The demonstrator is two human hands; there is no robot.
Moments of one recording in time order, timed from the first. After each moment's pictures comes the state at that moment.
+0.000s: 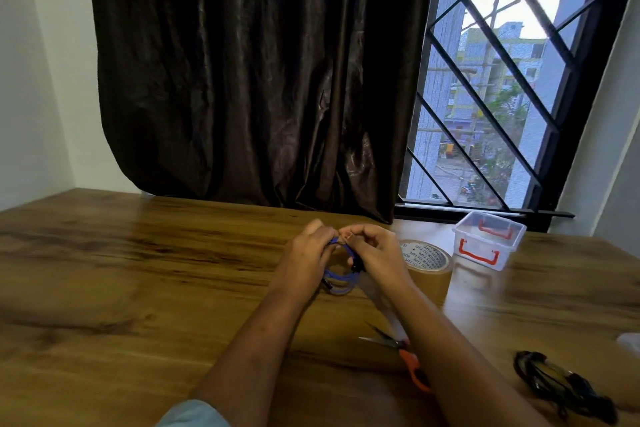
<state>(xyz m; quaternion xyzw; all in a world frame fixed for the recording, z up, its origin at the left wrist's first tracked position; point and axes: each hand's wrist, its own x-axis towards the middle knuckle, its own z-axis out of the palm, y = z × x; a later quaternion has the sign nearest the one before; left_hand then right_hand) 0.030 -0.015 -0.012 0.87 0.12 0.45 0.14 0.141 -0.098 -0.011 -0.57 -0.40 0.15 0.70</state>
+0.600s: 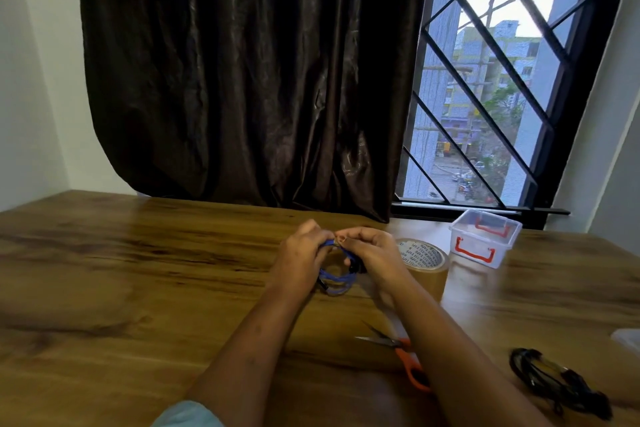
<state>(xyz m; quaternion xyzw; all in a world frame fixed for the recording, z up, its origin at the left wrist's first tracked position) 0.028 -0.017 -0.008 0.87 0.14 0.45 0.14 0.141 -0.105 -0.007 -0.56 -0.37 0.24 0.70</state>
